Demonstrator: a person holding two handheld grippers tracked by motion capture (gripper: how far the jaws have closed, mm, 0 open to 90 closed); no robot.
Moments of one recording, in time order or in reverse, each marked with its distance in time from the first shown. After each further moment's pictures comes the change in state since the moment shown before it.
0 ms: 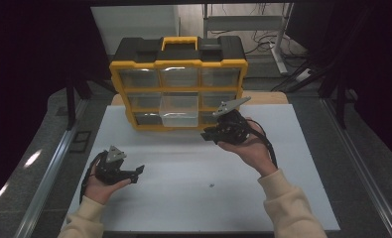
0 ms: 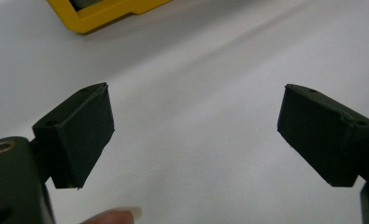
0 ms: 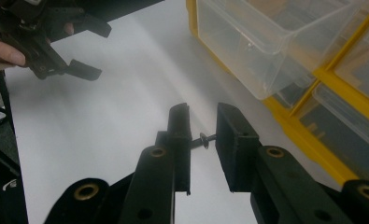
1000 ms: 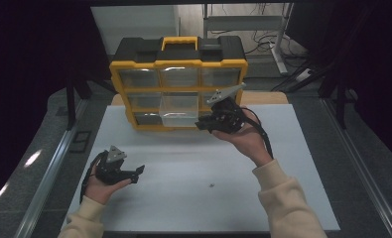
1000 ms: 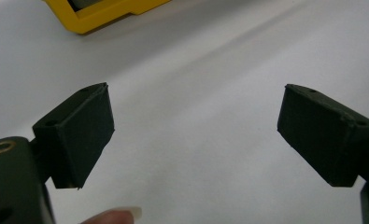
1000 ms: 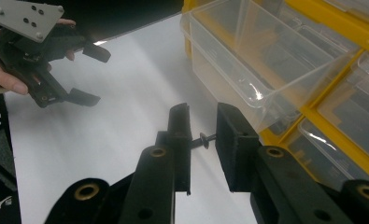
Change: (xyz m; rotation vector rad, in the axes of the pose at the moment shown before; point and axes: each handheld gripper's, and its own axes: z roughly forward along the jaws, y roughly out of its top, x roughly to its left) left arm 0.000 0.000 0.000 -0.001 -0.001 0.002; right arm -0.002 0.032 -0.002 -0.026 -0.010 -0.023
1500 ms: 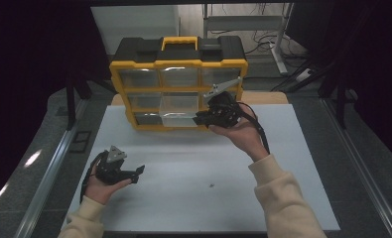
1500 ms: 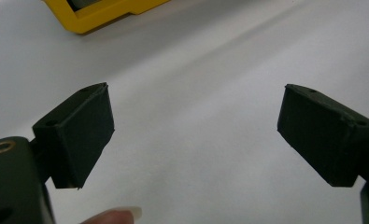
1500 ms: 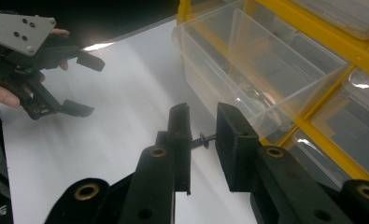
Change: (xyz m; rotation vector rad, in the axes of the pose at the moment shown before) left arm 0.000 0.000 0.000 0.001 -0.002 0.001; right arm -0.006 0.012 0.006 -0.001 -0.009 0.006
